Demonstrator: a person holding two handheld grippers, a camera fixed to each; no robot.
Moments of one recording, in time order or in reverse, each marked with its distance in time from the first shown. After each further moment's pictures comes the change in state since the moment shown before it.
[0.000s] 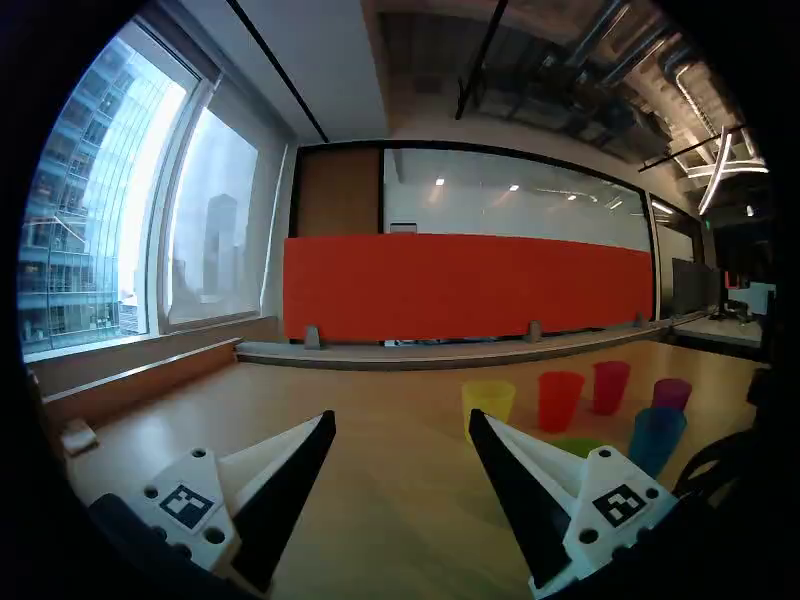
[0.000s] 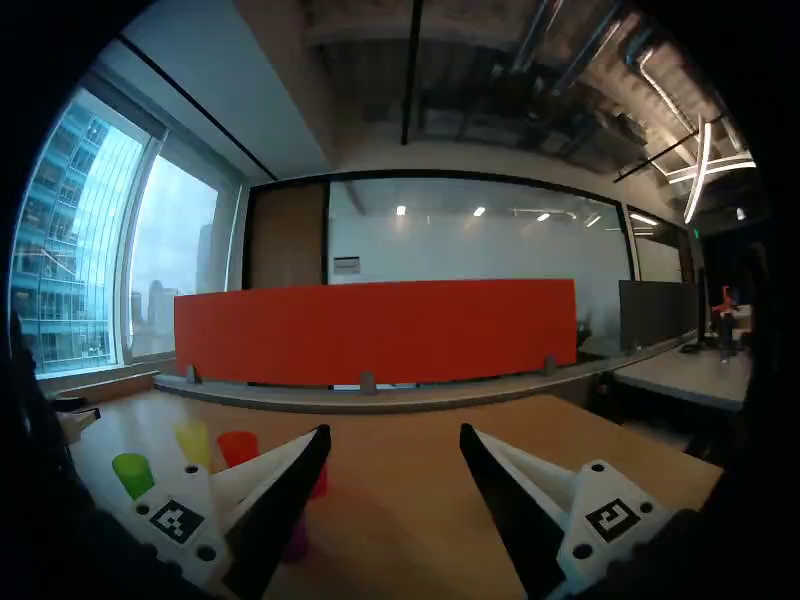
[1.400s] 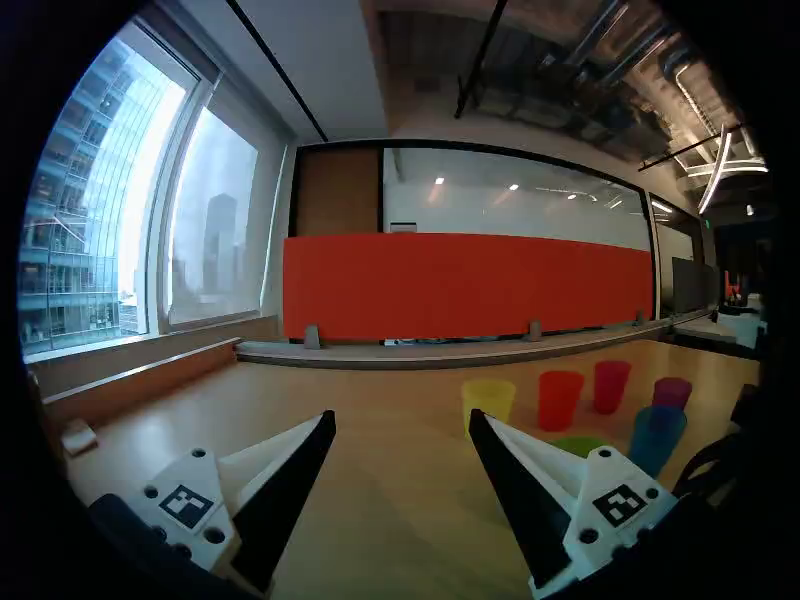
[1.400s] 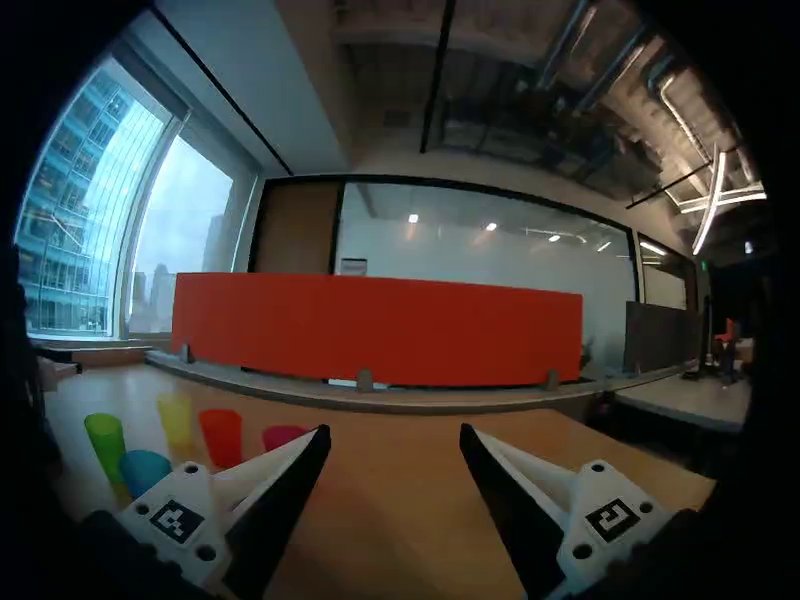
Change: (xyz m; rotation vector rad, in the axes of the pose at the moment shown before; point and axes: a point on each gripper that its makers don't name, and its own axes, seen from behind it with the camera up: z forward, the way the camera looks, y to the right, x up) left arm 0.000 -0.001 0.000 0.000 -0.002 0.002; right arm -0.036 -0.003 0.026 0.016 0.028 -0.086
